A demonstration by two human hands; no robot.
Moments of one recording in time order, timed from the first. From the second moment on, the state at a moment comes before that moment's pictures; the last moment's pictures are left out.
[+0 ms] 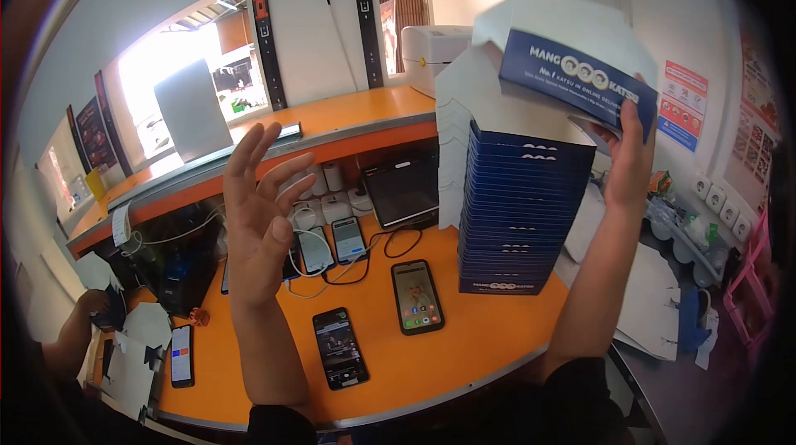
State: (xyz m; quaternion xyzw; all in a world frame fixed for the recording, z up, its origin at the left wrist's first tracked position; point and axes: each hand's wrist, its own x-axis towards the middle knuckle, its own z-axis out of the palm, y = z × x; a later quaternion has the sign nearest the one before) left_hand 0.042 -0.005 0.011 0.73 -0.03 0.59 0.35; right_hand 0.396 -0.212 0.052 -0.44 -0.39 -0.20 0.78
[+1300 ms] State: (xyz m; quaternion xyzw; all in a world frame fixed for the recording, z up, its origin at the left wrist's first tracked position) left_hand 0.245 -0.018 0.040 0.80 0.06 0.46 0.39; right_hand 0.477 -0.236 0.035 -0.62 -0.51 -0.12 0.58
